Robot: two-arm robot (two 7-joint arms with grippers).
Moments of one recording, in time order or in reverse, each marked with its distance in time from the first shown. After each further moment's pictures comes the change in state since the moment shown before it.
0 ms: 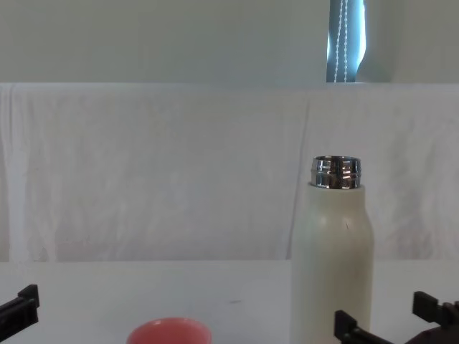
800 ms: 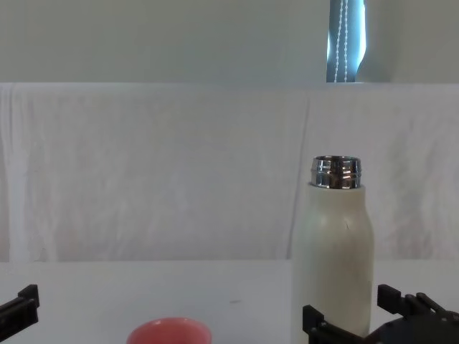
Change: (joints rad) left arm 0.000 0.000 0.000 0.000 0.000 0.000 0.000; right arm 0.074 -0.005 -0.027 0.058 -0.006 0.011 0.040
